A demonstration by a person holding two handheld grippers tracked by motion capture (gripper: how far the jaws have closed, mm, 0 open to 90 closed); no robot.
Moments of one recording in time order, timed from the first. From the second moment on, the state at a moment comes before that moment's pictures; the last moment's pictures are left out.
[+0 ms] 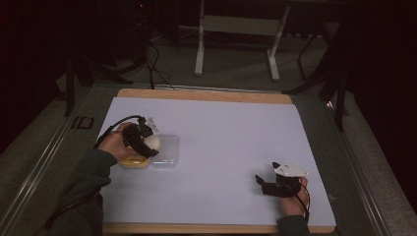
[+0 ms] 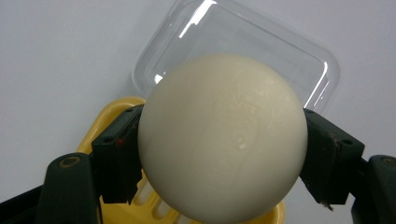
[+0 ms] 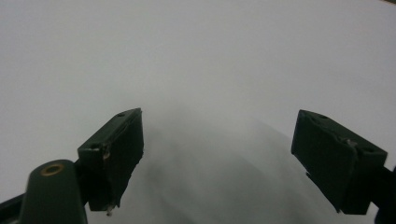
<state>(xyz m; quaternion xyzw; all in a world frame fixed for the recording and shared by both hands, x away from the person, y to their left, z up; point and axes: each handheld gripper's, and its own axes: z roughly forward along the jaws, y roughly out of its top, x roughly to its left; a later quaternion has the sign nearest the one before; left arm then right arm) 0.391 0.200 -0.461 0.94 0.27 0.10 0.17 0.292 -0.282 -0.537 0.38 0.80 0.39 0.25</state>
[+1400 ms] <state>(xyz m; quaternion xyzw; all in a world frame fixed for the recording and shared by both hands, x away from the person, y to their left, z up) 0.389 0.240 -0.483 0.93 0.32 0.10 0.15 0.291 -0.281 -0.537 0.38 0.80 0.39 0.25</state>
